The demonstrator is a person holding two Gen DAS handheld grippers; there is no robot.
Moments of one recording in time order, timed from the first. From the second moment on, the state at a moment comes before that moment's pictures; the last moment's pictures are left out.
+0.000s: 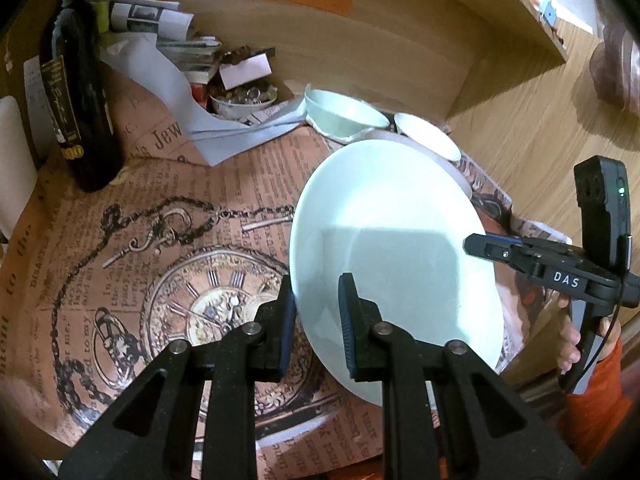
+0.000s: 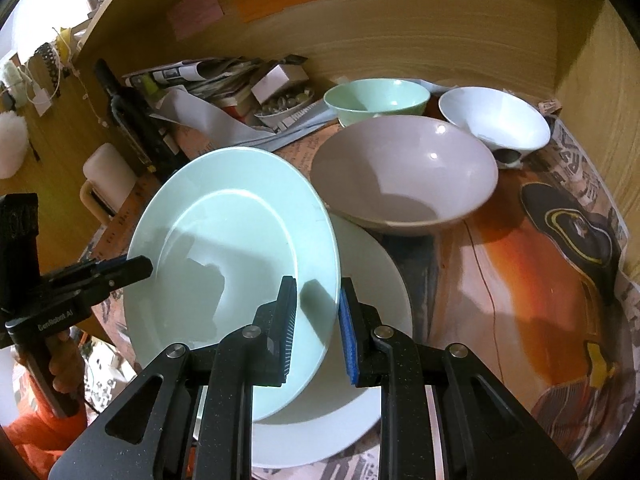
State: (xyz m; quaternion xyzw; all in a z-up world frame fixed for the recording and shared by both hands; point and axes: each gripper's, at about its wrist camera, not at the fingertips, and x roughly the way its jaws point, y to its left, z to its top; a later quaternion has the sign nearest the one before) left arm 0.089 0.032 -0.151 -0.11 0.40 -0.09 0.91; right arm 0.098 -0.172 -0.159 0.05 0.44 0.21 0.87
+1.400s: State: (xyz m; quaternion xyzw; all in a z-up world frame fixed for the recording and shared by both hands) left arm 0.124 -0.002 -0.173 -0.03 0.46 -0.07 0.89; right arm 0.073 -0.194 -0.180 0.09 0.42 0.18 0.88
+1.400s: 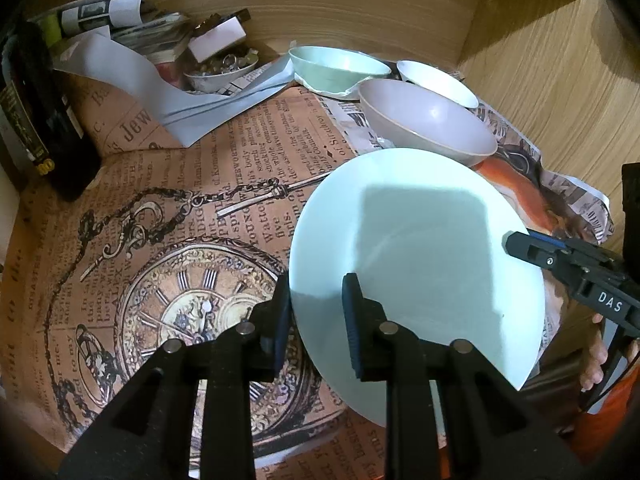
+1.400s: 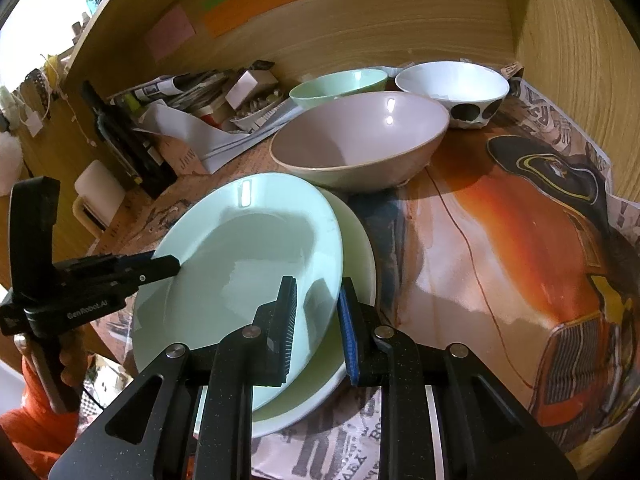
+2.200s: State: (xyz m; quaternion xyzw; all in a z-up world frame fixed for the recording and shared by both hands) left arm 0.120 0.018 -0.108 -0.05 0.35 -0.07 0.93; right arm 0.075 -0.206 -0.148 0.07 0.35 0.15 0.92
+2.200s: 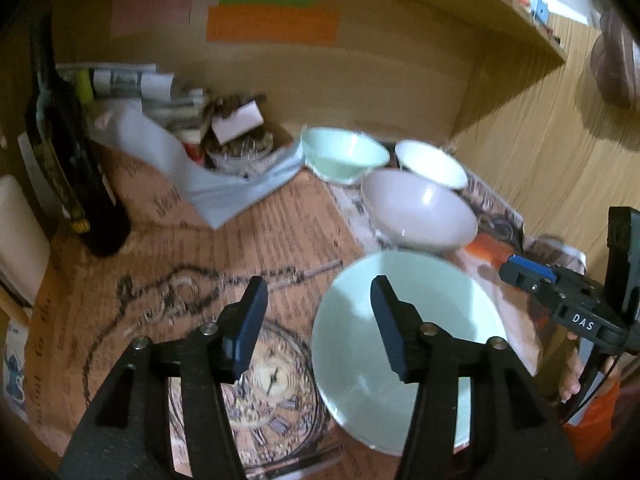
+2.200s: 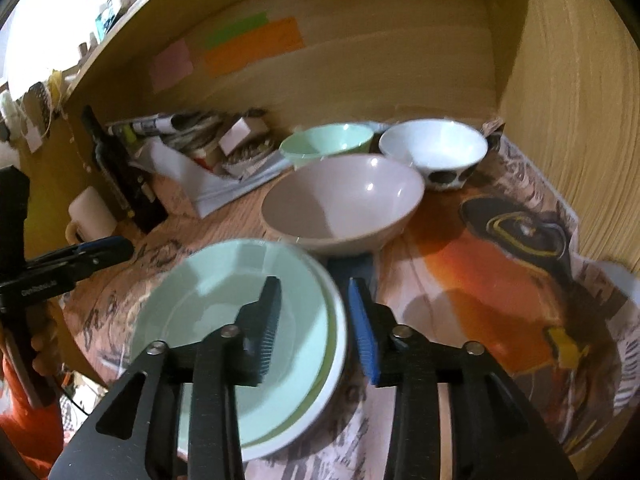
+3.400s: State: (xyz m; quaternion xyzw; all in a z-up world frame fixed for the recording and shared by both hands) left arm 0.285 -0.033 -0.143 -0.02 0.43 -0.10 0.90; right arm 0.183 -0.255 -0.171 0.12 0.35 0.09 0.92
